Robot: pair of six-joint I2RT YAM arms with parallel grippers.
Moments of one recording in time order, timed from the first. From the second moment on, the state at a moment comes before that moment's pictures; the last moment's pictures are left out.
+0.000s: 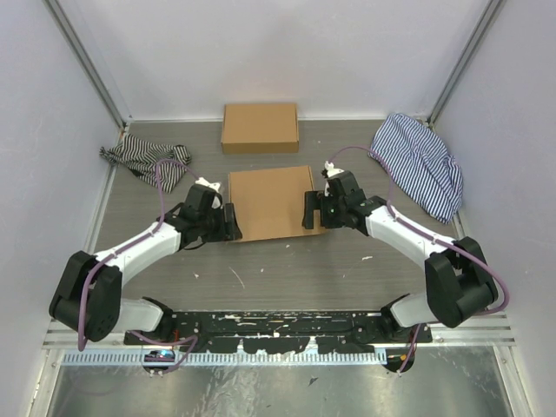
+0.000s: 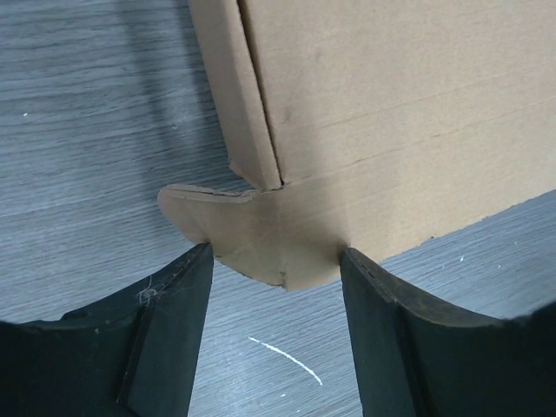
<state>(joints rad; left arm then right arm) -0.47 1.33 0.70 -0.27 0.12 -0.50 0.48 1.40 0.86 -0.34 -0.06 0.38</state>
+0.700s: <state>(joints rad) -0.47 1.34 0.73 -0.25 0.14 -0.47 0.50 1.43 0.89 -0.32 -0.05 0.36</state>
